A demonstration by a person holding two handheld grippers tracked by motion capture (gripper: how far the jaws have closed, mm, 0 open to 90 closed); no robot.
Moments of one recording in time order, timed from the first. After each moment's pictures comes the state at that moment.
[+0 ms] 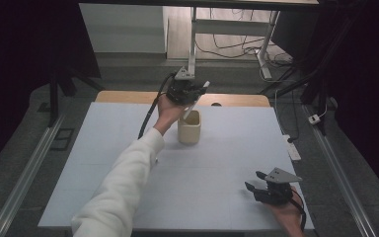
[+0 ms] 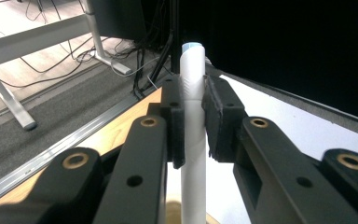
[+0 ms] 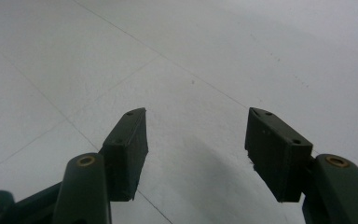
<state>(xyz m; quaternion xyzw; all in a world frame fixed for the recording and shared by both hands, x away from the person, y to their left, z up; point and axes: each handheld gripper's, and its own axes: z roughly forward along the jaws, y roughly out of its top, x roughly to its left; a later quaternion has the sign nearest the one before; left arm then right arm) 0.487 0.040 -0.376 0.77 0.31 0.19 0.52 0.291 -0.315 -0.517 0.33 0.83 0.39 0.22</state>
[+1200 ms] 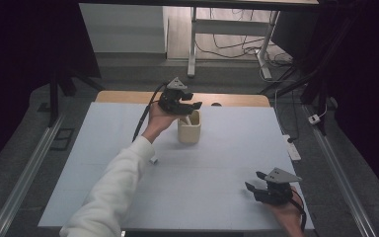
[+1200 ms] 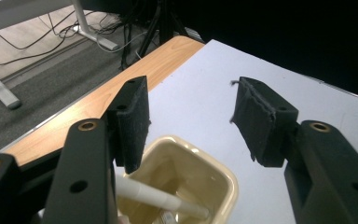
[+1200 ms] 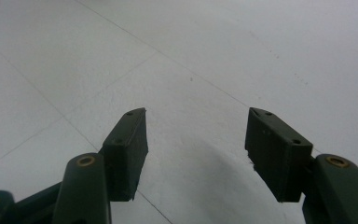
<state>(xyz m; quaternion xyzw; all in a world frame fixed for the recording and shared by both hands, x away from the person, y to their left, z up) 0.468 0.065 -0.396 0.81 0.30 0.15 0.49 0.292 -0.315 -0.518 0.33 0.83 0.39 0.22</state>
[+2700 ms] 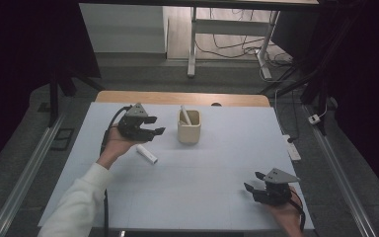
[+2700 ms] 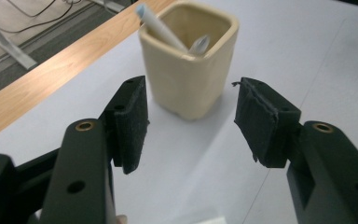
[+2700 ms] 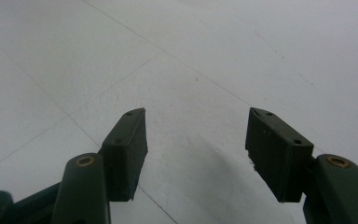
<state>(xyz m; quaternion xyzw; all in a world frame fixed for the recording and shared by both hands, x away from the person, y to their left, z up) 0.393 0.163 -0.432 0.84 0.30 0.16 0.43 0.290 -0.312 -0.518 0.33 0.83 0.39 0.22</state>
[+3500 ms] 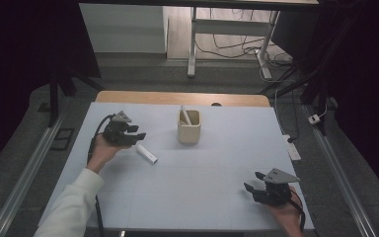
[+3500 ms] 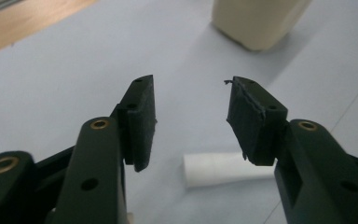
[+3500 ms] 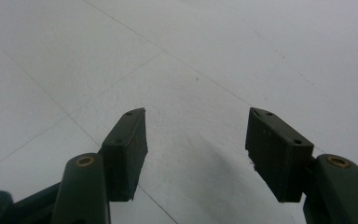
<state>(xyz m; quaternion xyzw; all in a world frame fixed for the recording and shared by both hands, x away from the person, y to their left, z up) 0.402 0.214 -0.484 0.83 0.40 0.14 0.37 0.290 -0.311 -0.519 0.33 0.83 0.39 0.22</state>
